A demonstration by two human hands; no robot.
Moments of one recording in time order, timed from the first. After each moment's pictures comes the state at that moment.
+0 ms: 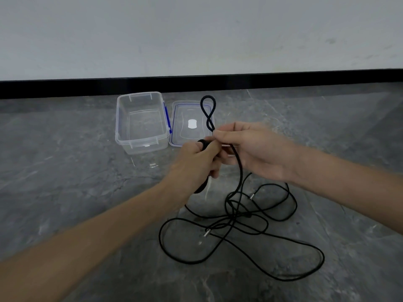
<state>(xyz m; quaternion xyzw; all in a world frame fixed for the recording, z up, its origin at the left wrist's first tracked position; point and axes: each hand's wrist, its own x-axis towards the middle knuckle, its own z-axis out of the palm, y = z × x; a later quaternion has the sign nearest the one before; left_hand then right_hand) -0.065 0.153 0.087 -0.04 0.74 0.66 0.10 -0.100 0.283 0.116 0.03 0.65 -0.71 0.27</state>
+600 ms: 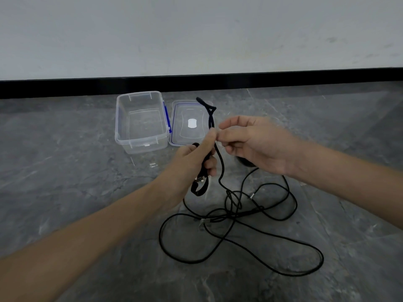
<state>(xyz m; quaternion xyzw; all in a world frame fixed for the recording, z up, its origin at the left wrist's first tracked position) -0.063 0.142 0.080 -0.03 0.66 0.74 0.16 -0.105 0.289 0.121 0.02 0.67 -0.71 0.24</state>
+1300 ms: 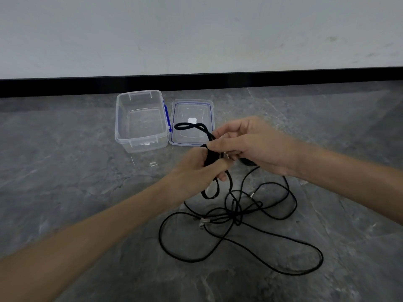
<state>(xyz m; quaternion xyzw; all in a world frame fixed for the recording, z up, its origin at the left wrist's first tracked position) -0.061 0.145 0.078 0.07 0.78 0.60 0.16 -0.099 0.292 0.120 -0.11 0.76 -0.59 0.25</state>
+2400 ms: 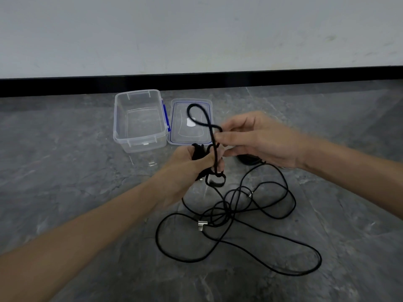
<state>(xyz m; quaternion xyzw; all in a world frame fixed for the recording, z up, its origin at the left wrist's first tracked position) -0.064 0.137 0.068 0.03 0.67 0.72 0.17 -0.109 0.307 0.122 -0.16 0.72 -0.61 0.29</state>
